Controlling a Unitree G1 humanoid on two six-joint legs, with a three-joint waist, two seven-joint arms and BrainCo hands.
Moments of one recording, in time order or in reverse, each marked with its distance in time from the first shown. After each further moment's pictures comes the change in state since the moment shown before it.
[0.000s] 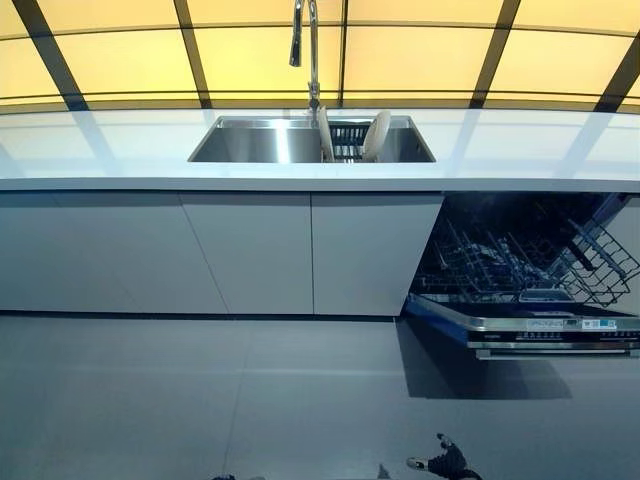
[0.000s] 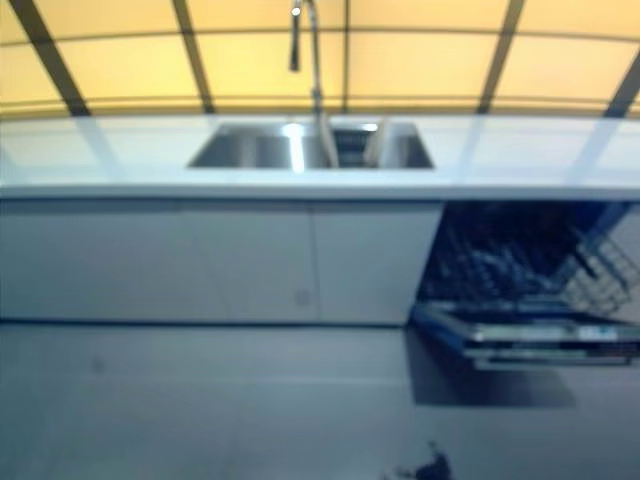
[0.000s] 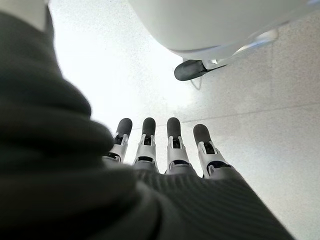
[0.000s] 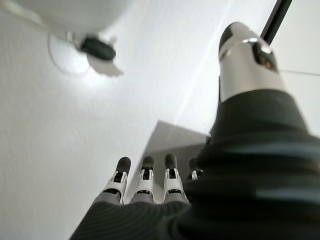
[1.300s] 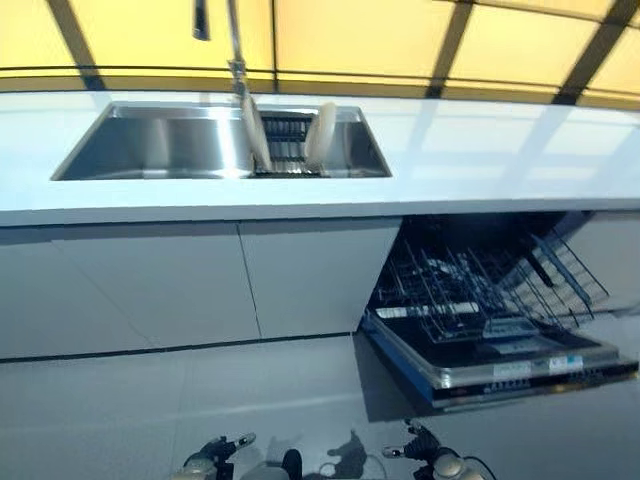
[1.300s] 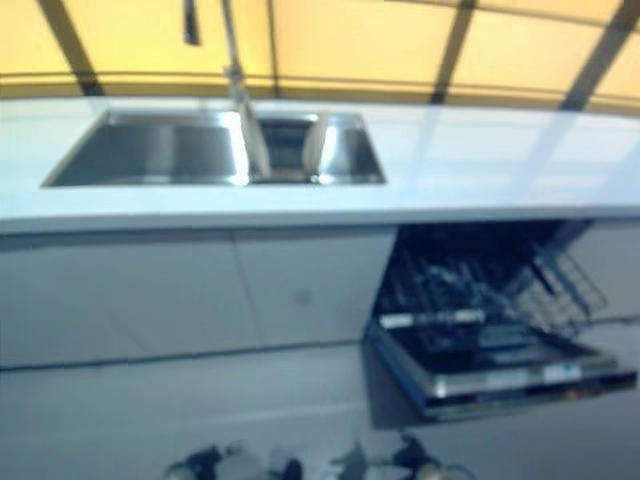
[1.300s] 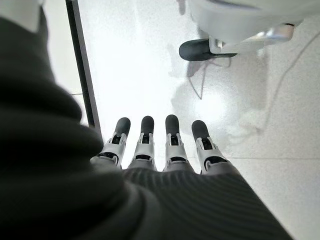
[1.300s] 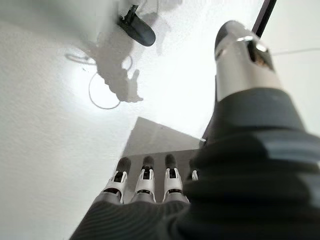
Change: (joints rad) left arm -0.073 0.019 0.109 0.047 -0.100 -0.081 0.005; right arm -0.061 0.040 0.026 0.053 0.000 0.010 0.264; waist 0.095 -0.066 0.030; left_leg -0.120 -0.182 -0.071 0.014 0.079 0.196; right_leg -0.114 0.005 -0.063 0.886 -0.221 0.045
